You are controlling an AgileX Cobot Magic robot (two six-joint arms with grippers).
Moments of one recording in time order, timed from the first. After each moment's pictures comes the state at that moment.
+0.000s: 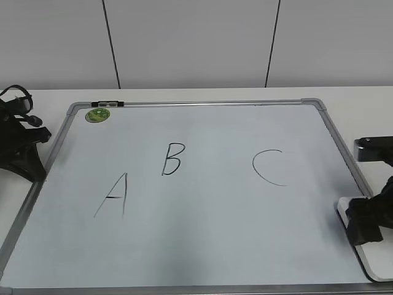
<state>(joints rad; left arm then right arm) 0.10 2.16 -1.46 -0.38 1.02 0.26 0.12 1.54 -0.70 0.00 0.62 0.02</state>
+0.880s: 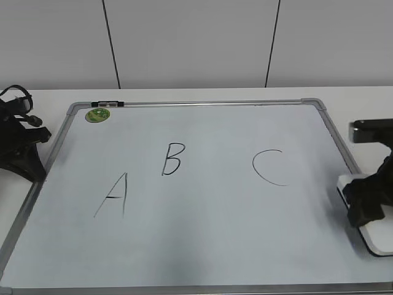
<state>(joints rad) 0.10 2.16 -1.46 -0.38 1.02 0.26 0.12 1.59 -0.81 0.00 0.74 0.03</state>
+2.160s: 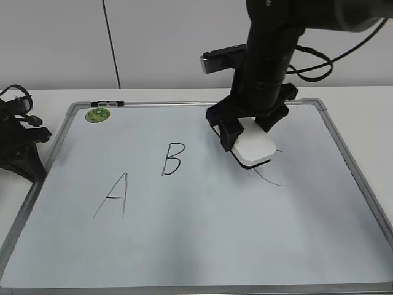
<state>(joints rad) 0.10 2.16 -1.46 -0.38 1.02 0.26 0.47 2.05 -1.74 0.02 1.18 -0.02</state>
